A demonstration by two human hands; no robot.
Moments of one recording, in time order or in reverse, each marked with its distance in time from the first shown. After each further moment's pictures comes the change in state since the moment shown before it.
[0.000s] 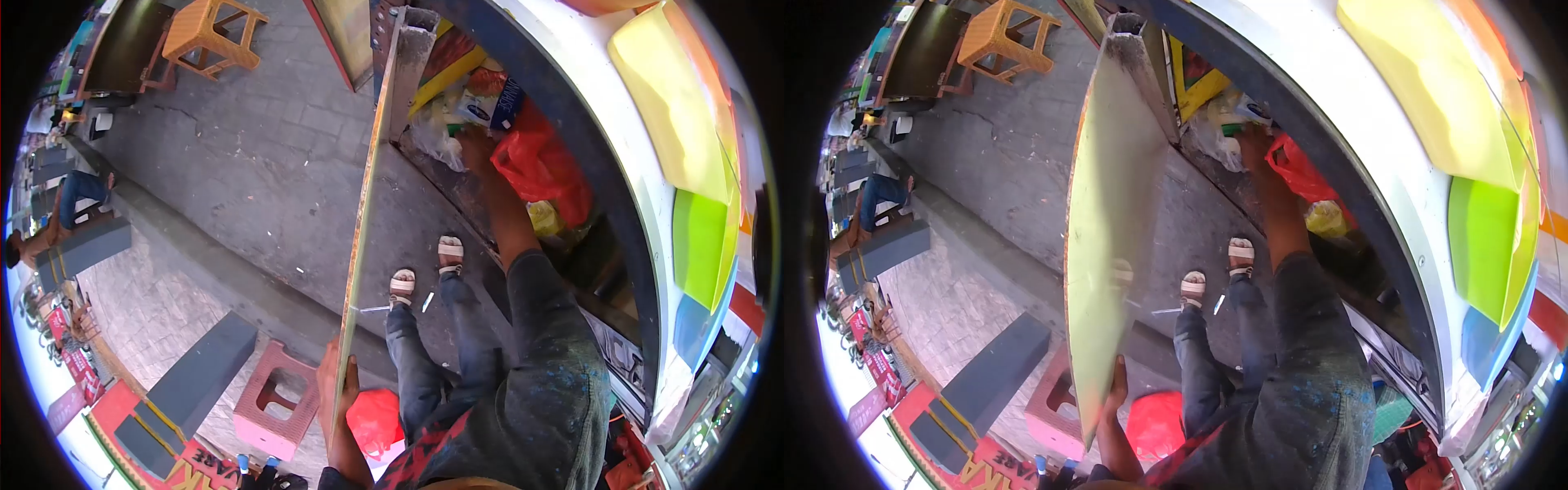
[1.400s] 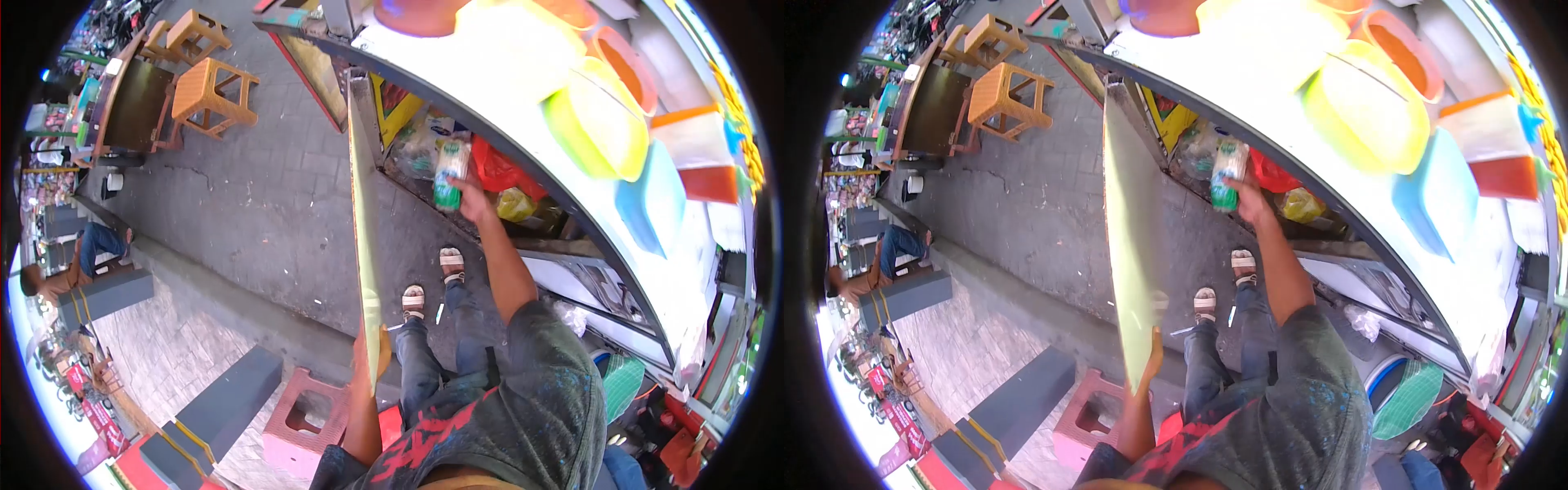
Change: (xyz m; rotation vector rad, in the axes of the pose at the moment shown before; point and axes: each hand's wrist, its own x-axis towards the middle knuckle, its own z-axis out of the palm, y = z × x) left_hand -0.014 -0.008 0.044 0.037 0.033 0.112; right_hand -0.117 -0.046 -0.142 2.170 0.035 0.720
